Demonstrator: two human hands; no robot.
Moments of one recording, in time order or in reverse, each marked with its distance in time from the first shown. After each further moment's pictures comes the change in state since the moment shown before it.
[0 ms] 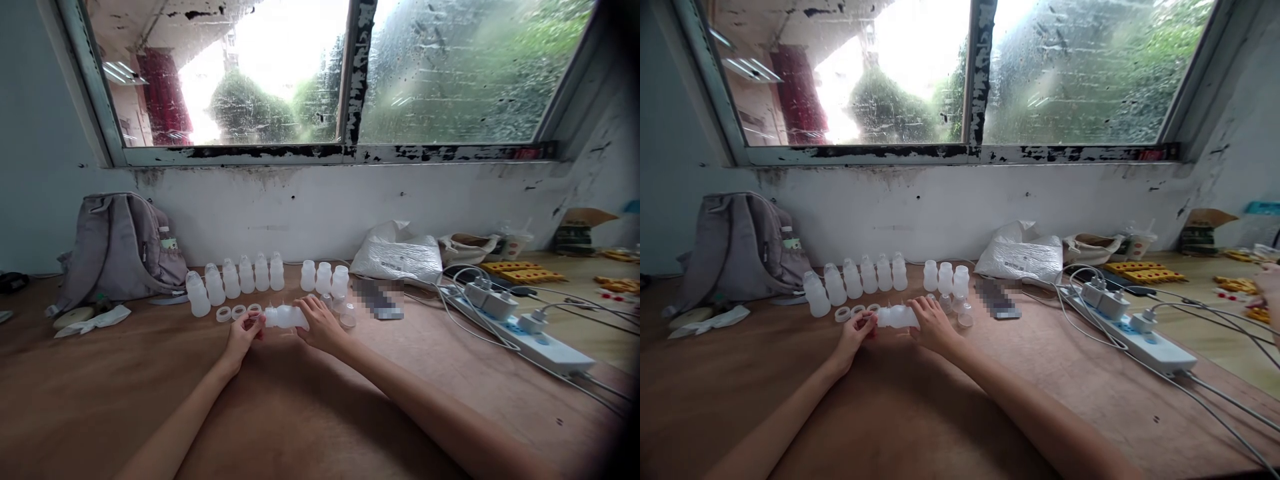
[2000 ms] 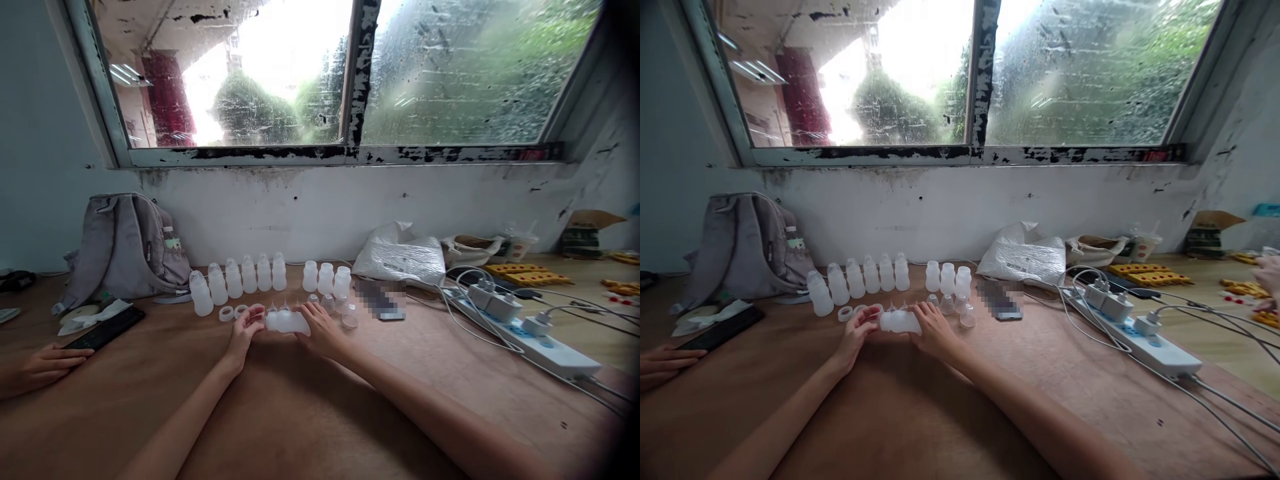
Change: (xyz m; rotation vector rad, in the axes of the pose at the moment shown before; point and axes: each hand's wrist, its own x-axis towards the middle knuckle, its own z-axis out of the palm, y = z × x) left_hand 0.000 -0.002 -0.004 -0.095 0.020 0.030; right_hand -0.007 -0.004 0.008 0.021 -0.019 0.008
